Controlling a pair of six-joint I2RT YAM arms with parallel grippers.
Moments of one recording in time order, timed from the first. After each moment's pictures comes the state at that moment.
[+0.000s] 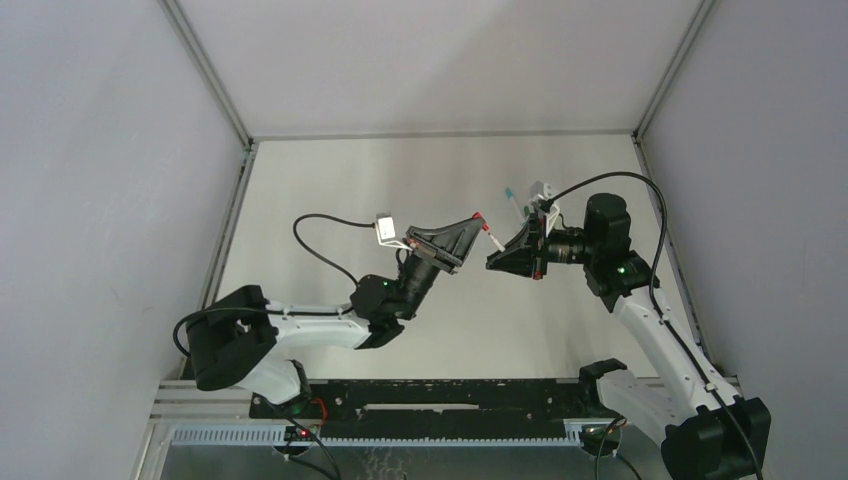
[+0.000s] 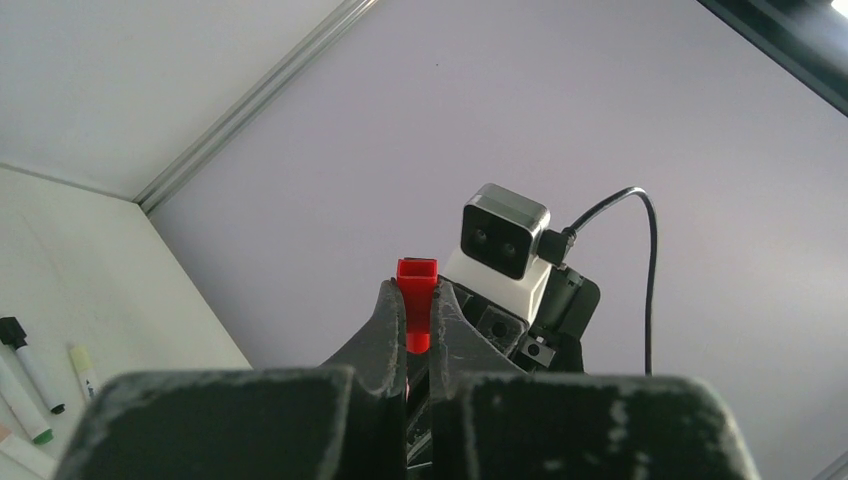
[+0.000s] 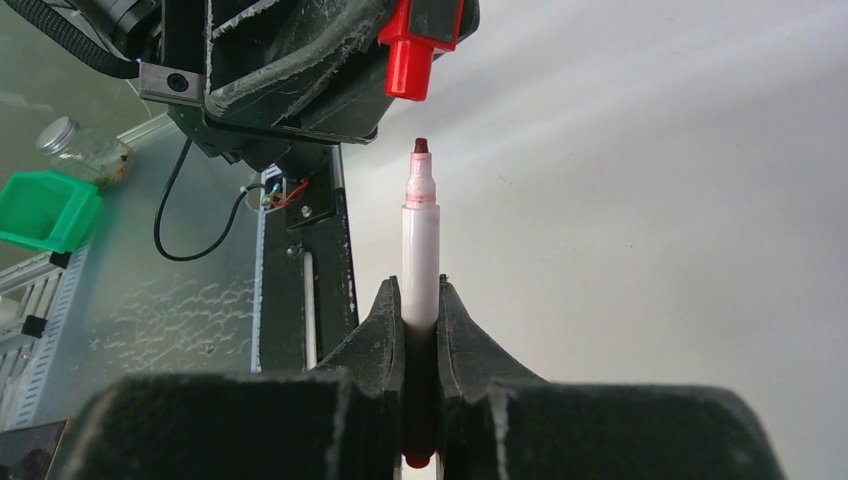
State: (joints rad) left arm -1.13 1.47 0.65 1.40 -0.42 -0.78; right arm 0.25 0.95 0.78 -0.11 -1.16 0.07
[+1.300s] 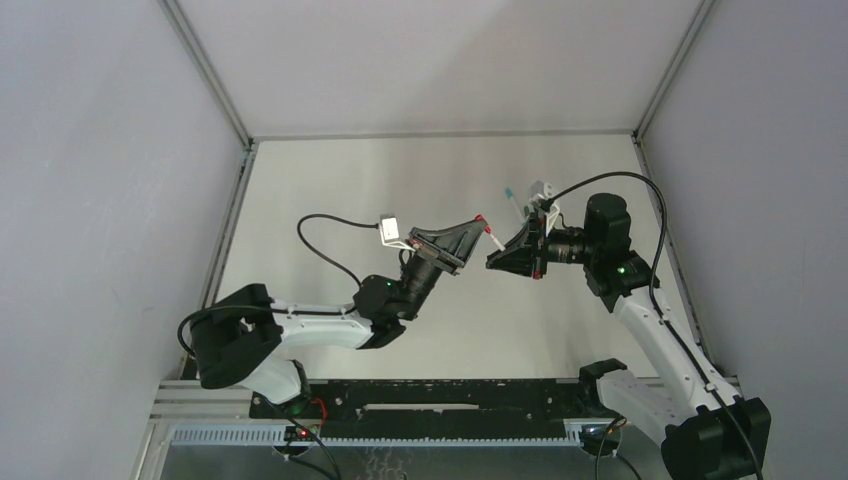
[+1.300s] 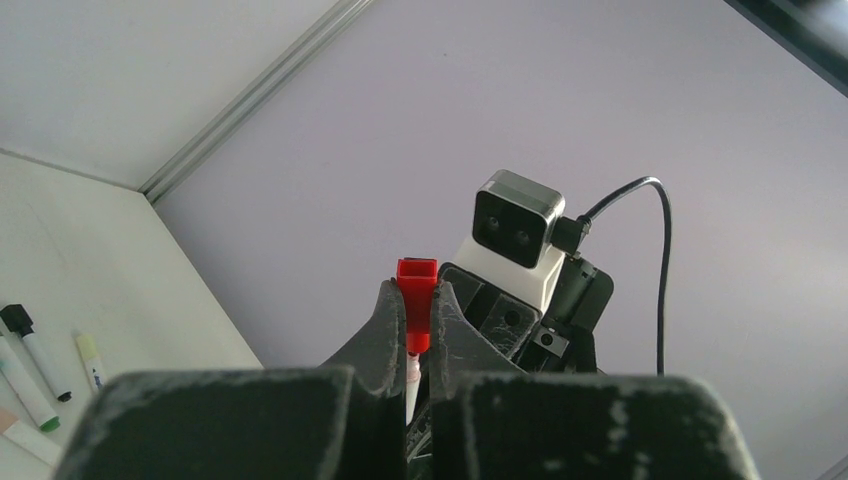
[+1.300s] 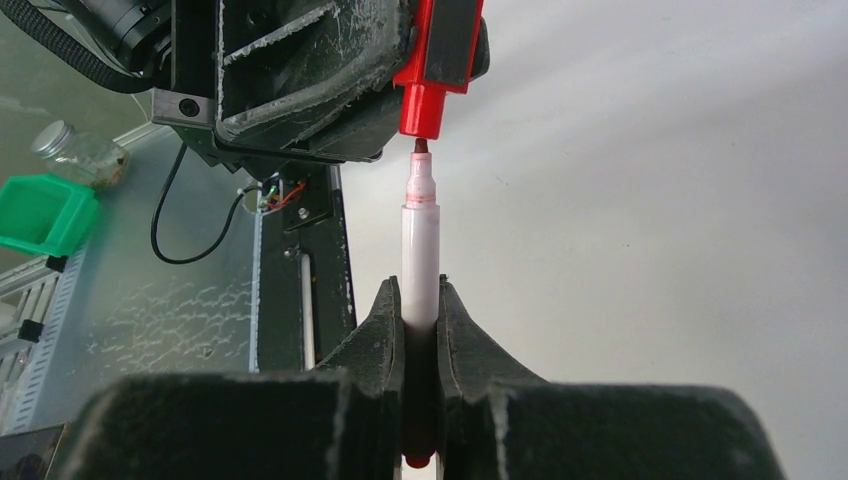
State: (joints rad) left arm -1.14 1.49 0.65 1.41 -0.42 -0.79; right arm 0.25 0.95 0.78 -0.11 -1.14 0.07
